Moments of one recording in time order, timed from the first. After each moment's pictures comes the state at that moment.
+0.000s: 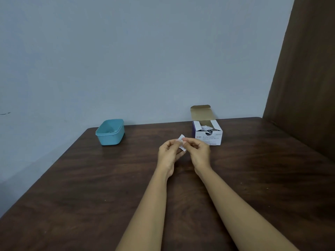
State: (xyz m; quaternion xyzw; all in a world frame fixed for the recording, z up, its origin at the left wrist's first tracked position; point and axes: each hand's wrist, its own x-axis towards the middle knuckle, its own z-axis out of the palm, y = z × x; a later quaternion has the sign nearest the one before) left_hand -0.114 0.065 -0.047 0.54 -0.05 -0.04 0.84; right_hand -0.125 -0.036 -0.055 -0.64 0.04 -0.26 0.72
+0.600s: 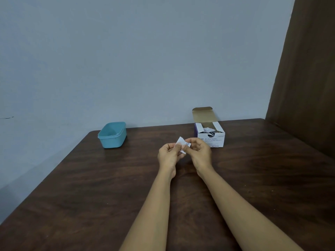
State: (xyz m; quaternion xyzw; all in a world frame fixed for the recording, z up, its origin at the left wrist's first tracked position) left_hand -0.110 0.064 -0.047 0.57 0.03 0.02 0.82; right_hand -0.121 -0.036 -0.056 -0.66 0.02 -0.25 0.71
